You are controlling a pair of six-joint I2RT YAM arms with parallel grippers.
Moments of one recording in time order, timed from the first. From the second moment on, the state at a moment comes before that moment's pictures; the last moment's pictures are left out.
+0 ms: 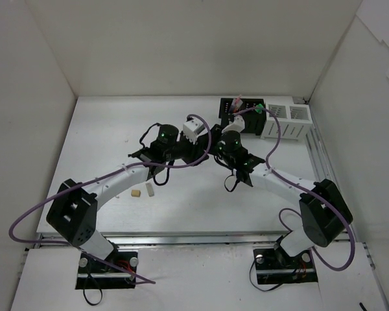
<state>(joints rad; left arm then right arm) -0.67 1.56 1.13 0.03 0.38 -0.11 0.62 1.50 0.90 0.30 0.21 0.78</state>
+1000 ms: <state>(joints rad) -0.22 1.28 0.88 -0.34 -0.04 -0.36 0.00 1.86 1.51 0.12 0.43 0.27</state>
